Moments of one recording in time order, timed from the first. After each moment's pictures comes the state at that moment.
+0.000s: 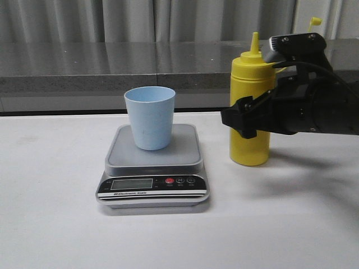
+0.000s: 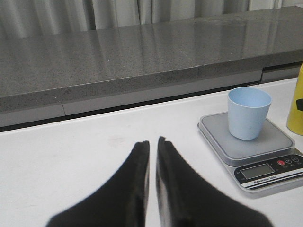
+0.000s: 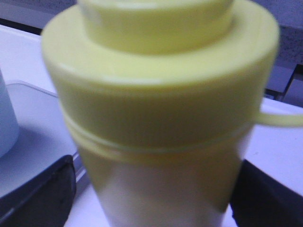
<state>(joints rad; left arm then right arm) -0.17 0.01 -0.39 -0.06 0.61 0.05 0.29 1.85 -0.64 -0.26 -0.91 0.14</state>
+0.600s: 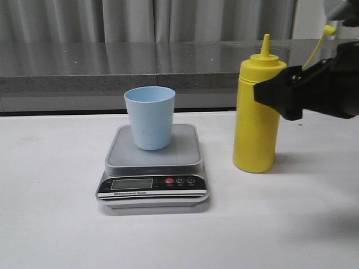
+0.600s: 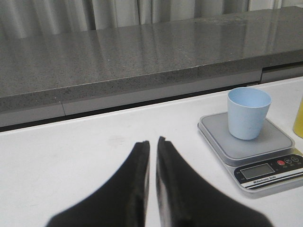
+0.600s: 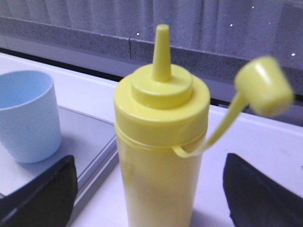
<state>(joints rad) -0.17 0.01 -0.39 -0.06 0.61 0.05 0.29 1.48 -0.37 -0.21 -0.90 0.15</state>
